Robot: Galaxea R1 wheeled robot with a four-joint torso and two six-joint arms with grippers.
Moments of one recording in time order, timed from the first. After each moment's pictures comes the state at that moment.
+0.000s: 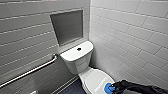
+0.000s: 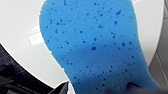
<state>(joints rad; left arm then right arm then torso) 1.64 2.98 -2.51 0.09 -0.08 -0.14 -0.58 2.78 -2.32 -0.37 -0.79 0.24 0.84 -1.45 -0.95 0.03</state>
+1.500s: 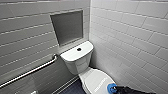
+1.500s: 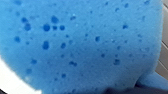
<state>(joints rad) 1.64 2.99 -2.51 0.09 -0.08 -0.14 -0.69 2.82 -2.50 -0.29 -0.50 0.38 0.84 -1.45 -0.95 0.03</state>
